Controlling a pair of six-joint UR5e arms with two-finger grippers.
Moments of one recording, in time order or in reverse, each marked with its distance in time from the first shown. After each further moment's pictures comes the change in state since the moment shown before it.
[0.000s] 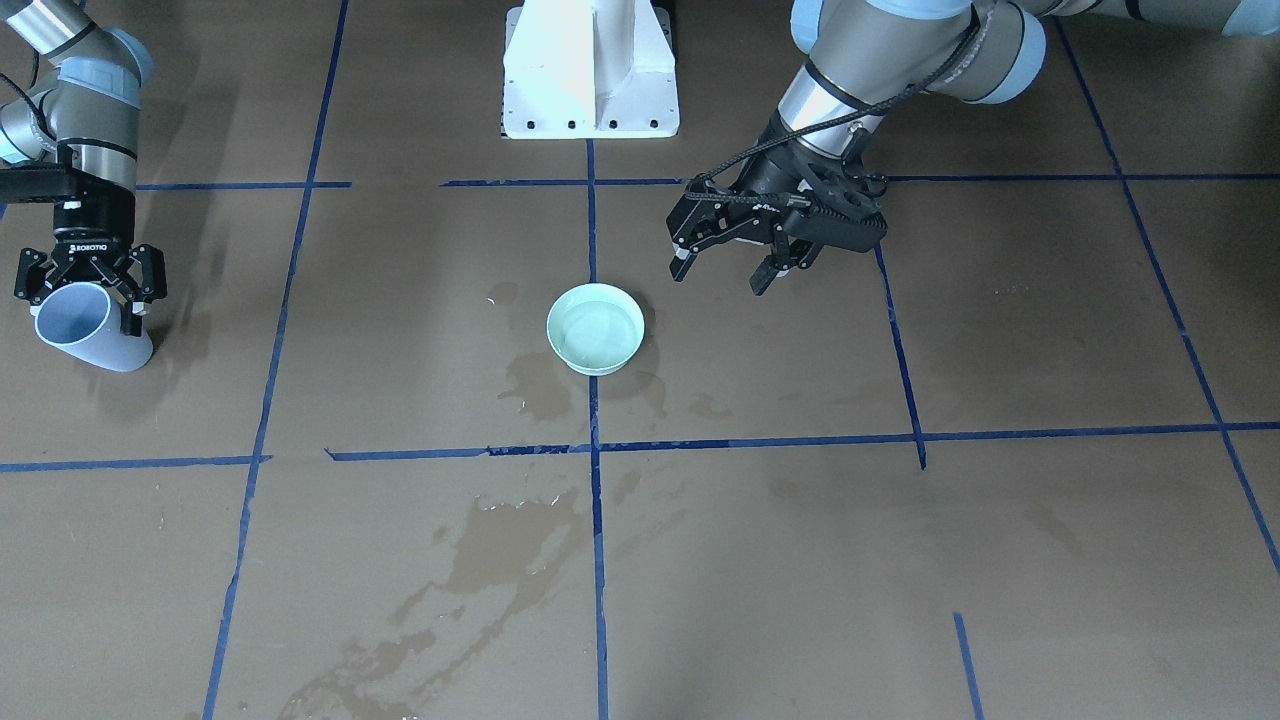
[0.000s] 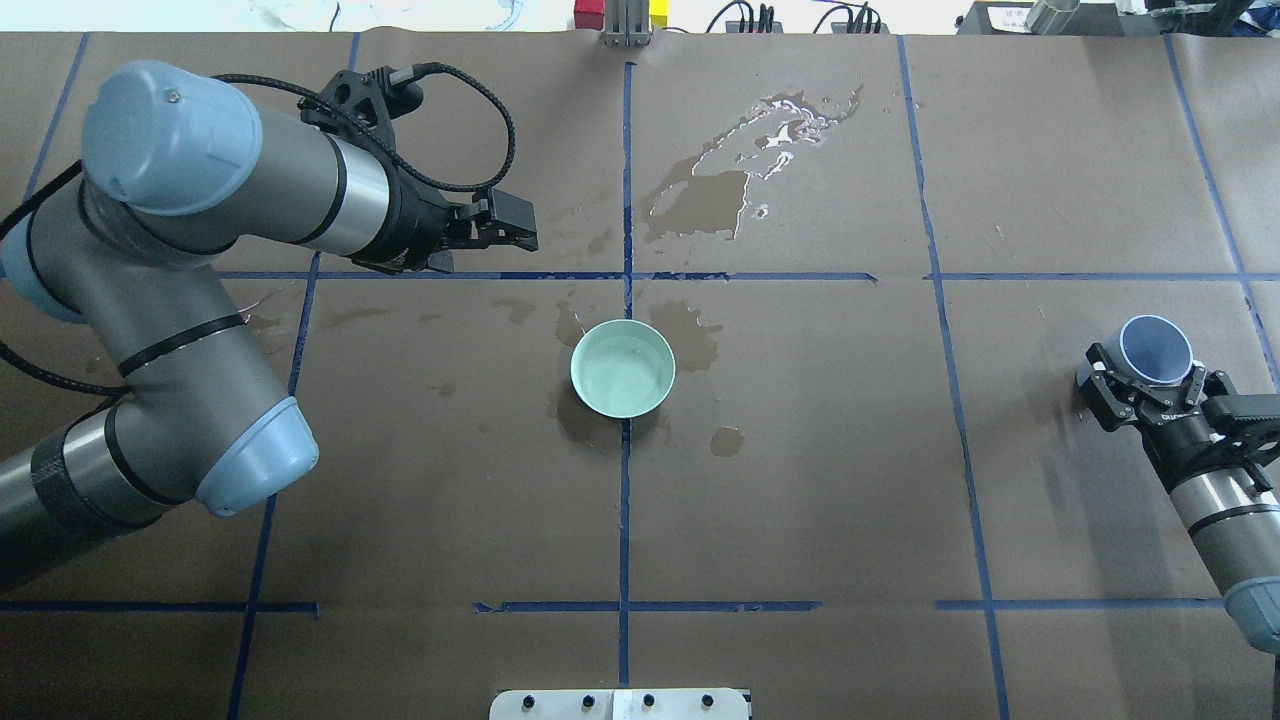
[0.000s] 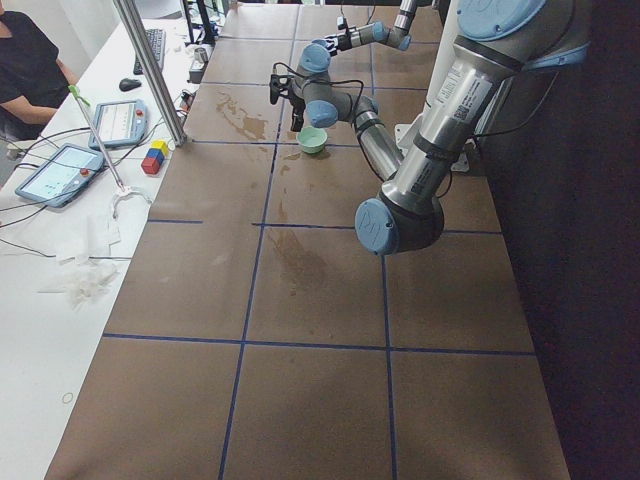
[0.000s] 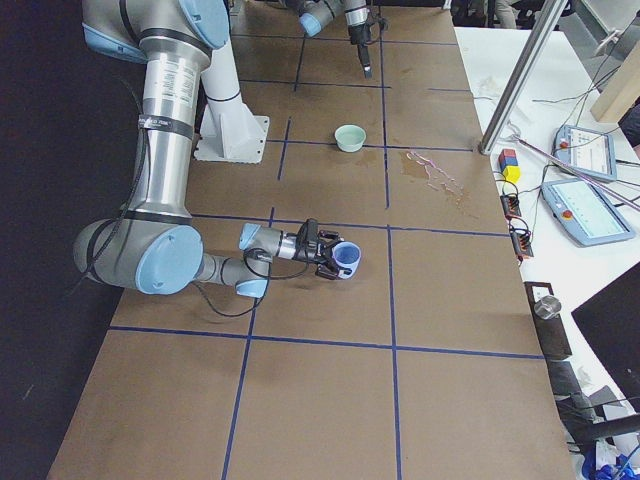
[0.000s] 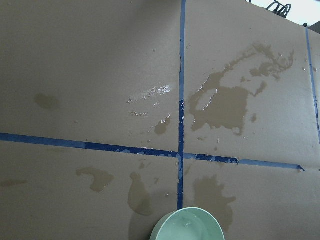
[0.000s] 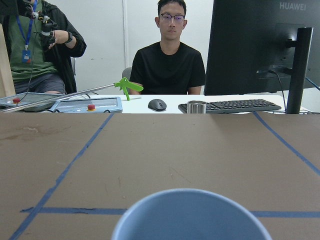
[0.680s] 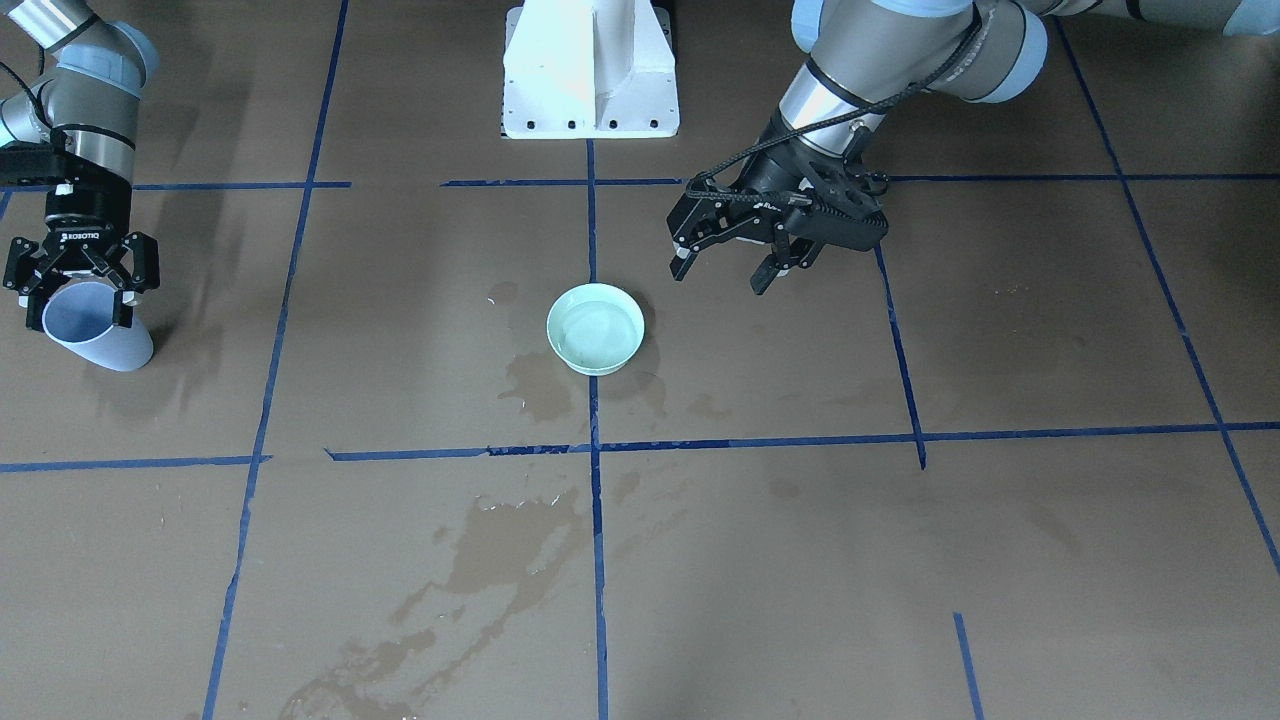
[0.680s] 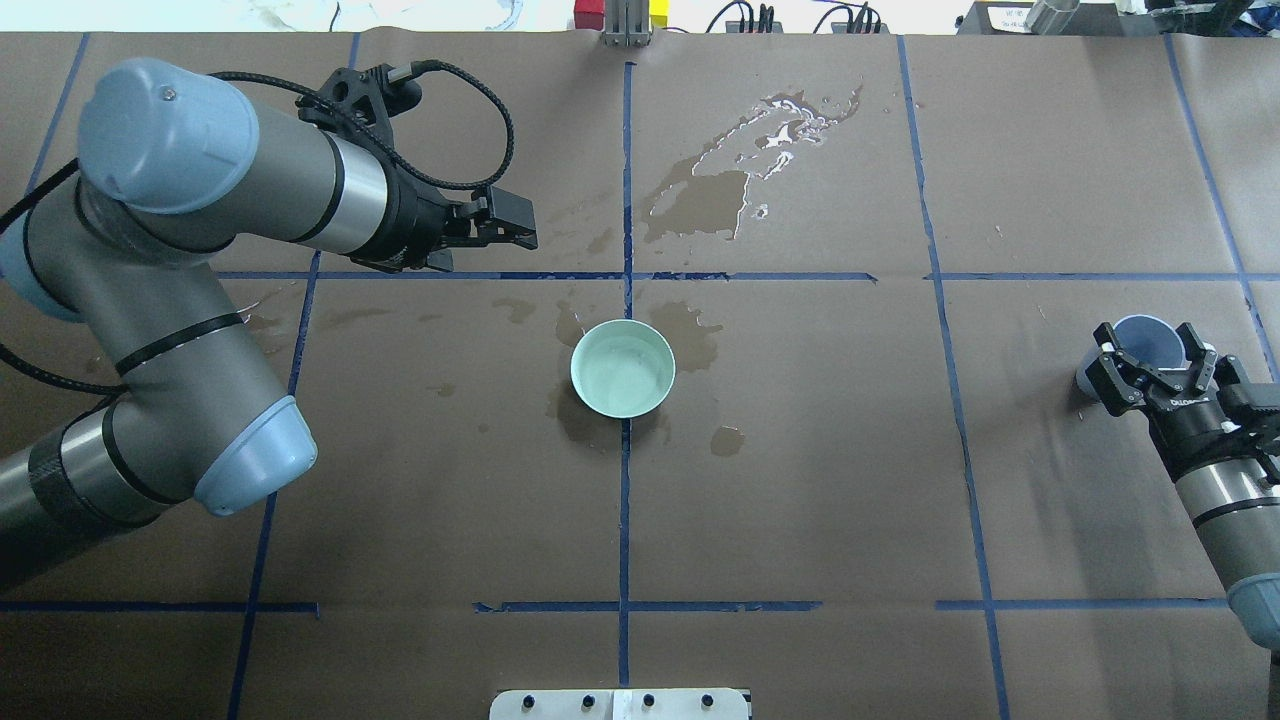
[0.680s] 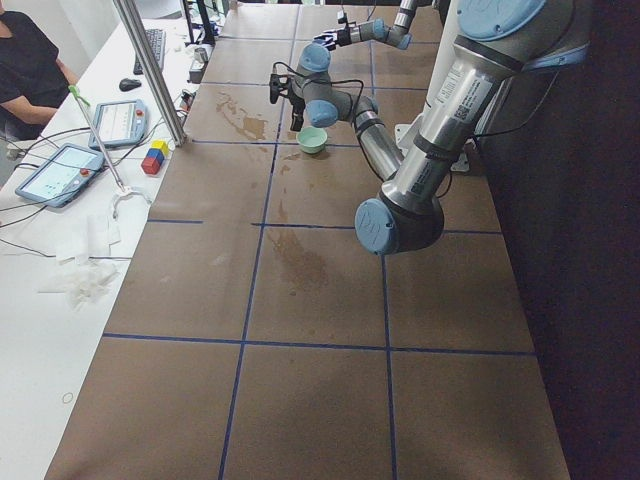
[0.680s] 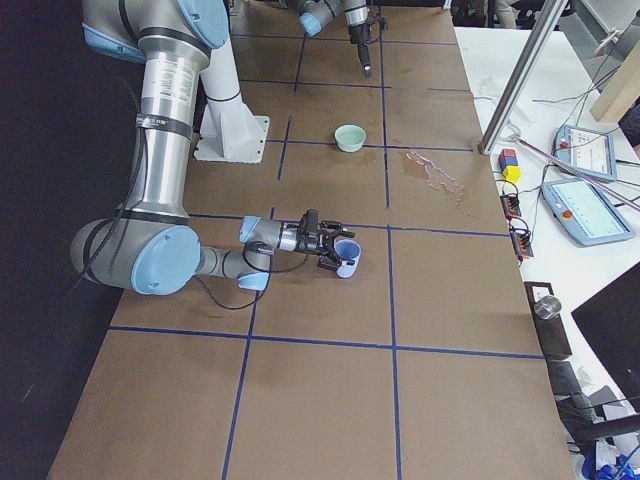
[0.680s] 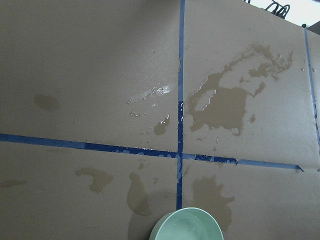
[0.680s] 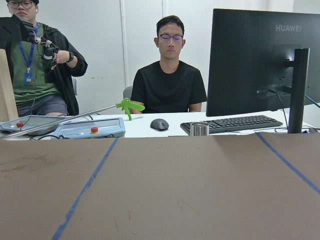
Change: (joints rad) left arm -0.003 0.000 -0.004 0.000 -0.001 0.000; right arm 0.017 -0.011 0.073 0.003 -0.041 -0.030
